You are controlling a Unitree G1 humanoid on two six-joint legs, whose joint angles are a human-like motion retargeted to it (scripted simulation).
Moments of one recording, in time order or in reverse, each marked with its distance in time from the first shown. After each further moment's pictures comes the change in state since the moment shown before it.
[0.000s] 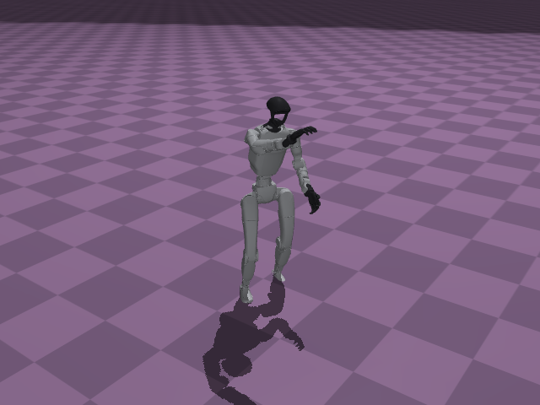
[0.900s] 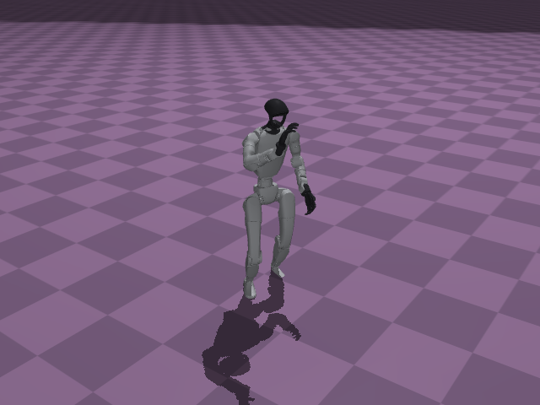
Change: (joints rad) left arm 0.156 0.000 -0.026 -0.095 0.043 0.031 -0.028; right arm 0.454 -0.037 -0.352 -0.660 0.007 -0.109 -0.264; waist -0.100 0.074 0.063; left_leg 0.136 -0.031 -0.118 0.042 -0.210 0.060; right_leg 0.015 -0.070 -0.111 0.243 -0.085 -0.089
